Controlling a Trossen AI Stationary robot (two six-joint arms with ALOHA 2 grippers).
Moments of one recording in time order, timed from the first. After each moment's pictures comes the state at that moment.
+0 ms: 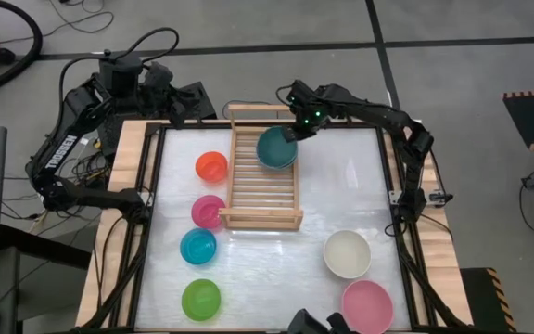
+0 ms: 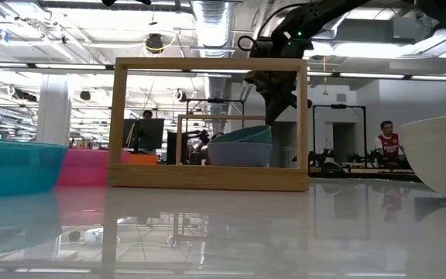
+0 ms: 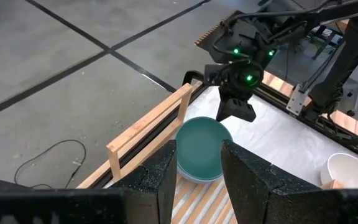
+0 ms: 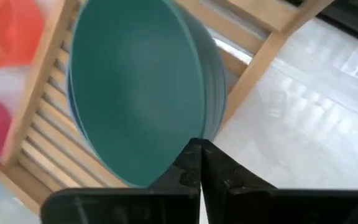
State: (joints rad) left arm 0.72 1.18 1.71 -0.98 0.14 -0.12; right arm -0.62 1.92 1.73 -1.03 -0.17 0.47
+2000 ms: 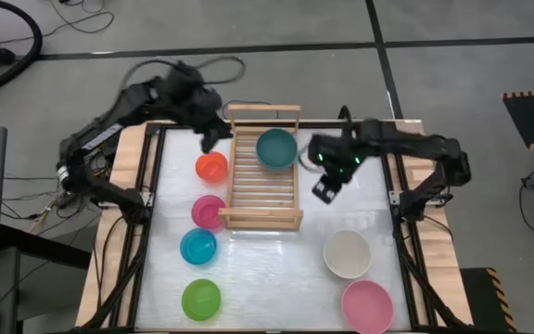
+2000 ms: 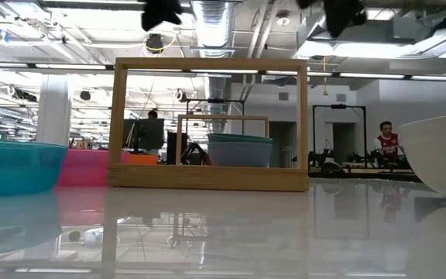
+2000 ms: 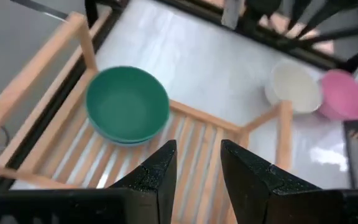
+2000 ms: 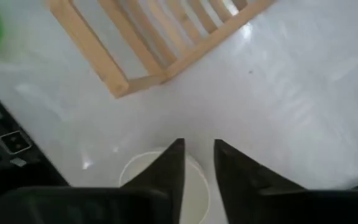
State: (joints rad) left arm 0.55 1.43 1.71 -1.02 0.35 0.01; right arm -0.06 1.56 1.77 -1.54 -0.06 0.62
